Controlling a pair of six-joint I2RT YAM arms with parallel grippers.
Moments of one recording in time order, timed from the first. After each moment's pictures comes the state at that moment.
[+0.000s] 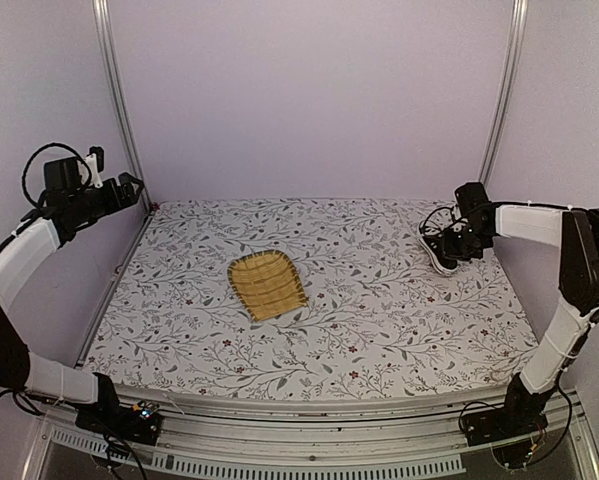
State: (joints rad) left arm 0.14 1.24 1.06 -0.18 0.28 -0.24; right arm 0.16 1.77 1.21 -0.46 0.12 0.25
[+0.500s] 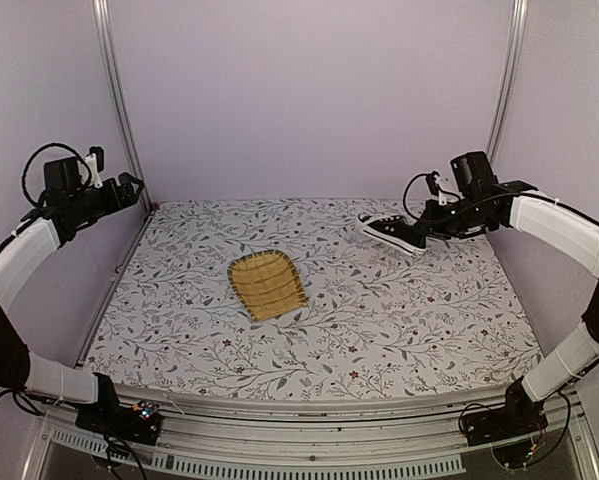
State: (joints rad) left arm 0.15 1.24 1.06 -0.18 0.28 -0.24; right arm 0.32 1.50 1.26 -0.58 -0.19 0.31
